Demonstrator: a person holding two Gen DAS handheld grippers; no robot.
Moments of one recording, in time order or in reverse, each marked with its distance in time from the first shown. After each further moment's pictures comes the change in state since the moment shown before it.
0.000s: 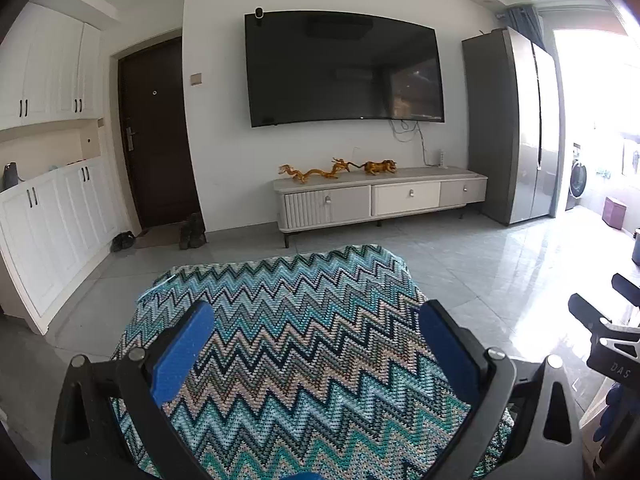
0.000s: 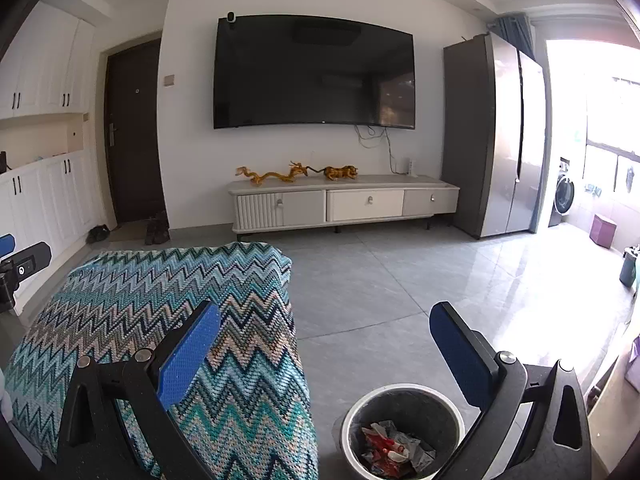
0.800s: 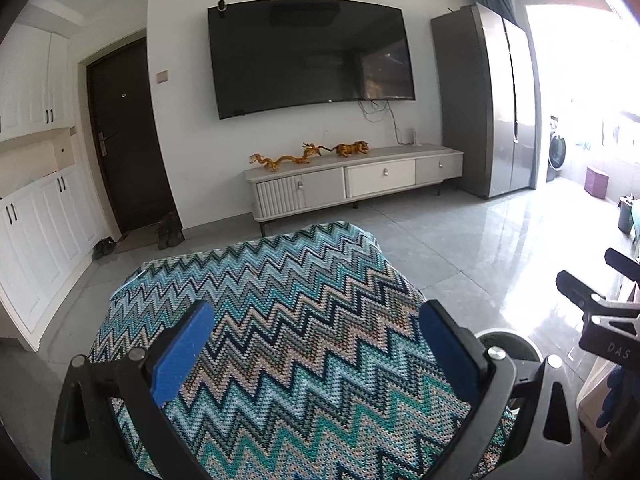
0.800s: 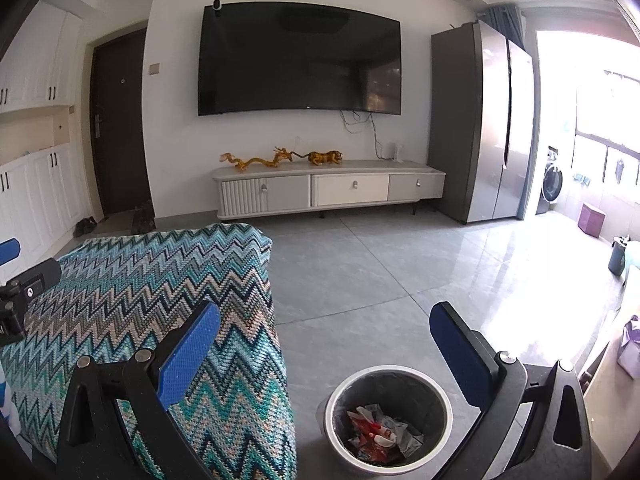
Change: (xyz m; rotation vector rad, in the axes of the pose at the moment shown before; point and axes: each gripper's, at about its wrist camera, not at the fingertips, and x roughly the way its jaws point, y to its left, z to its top) left arm 0.014 -0.042 -0.024 0.086 0.049 -0.072; right arm 0.005 -0.021 -0.019 0.013 0.050 -0.050
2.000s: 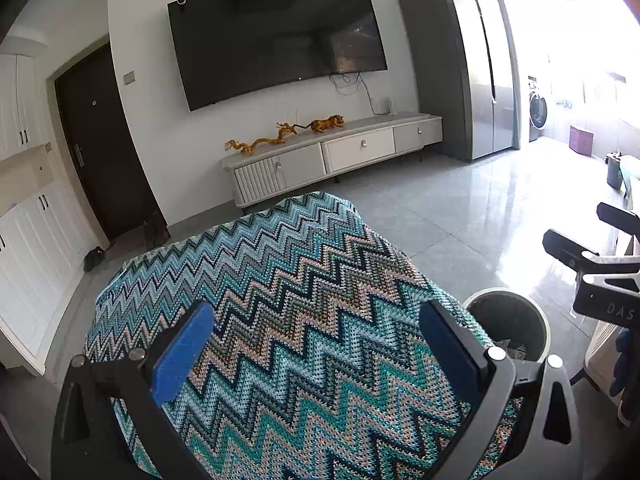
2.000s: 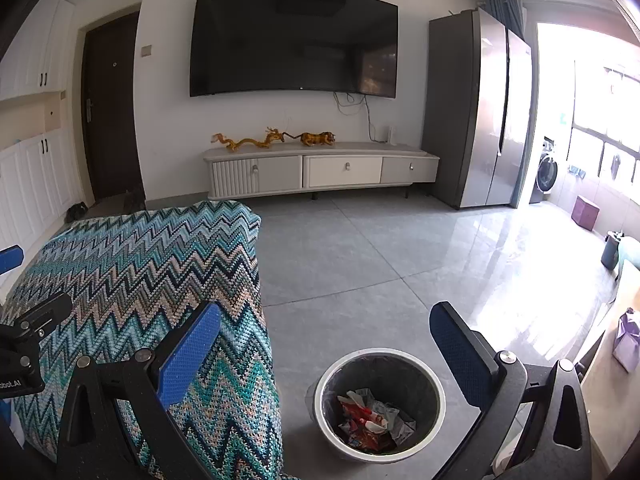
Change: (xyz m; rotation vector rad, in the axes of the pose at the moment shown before) left arm 0.019 -0.024 -0.023 0.112 0.074 -0.037; right arm 0.015 0.001 -0.012 -0.018 0.065 -0.029
